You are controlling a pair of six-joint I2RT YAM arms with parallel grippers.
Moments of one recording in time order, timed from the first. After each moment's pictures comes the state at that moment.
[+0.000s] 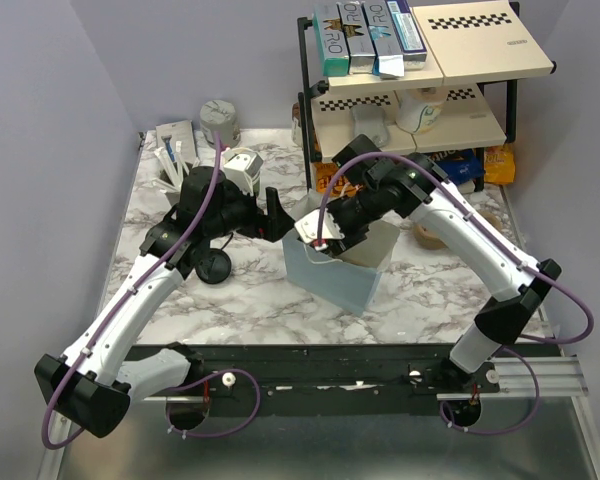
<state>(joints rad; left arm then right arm) -0.47 1.08 1.12 -0.47 0.33 -0.32 0.80 1.65 1.90 -1.33 -0.47 -1.36</state>
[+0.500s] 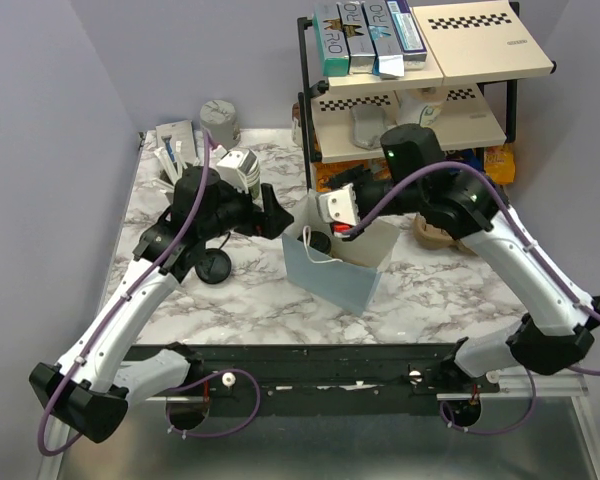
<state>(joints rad) -0.47 1.05 1.13 -0.47 0.32 -0.36 0.80 1.45 1.84 -1.02 -0.43 -1.22</state>
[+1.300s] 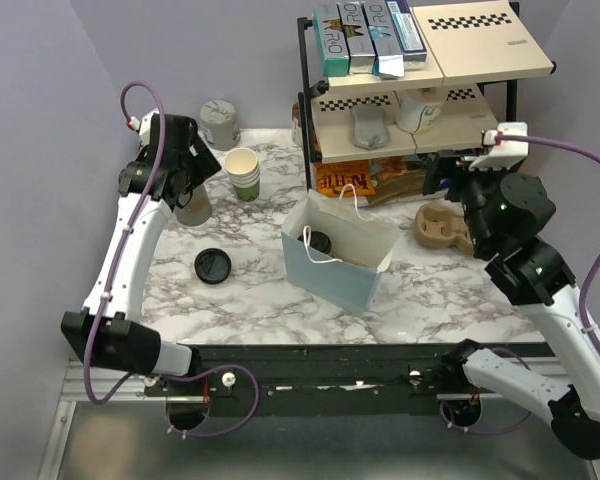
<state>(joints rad) -0.16 1.36 1.55 -0.86 -0.24 -0.67 0.57 0.94 1.31 -0.33 0.51 -0.07</state>
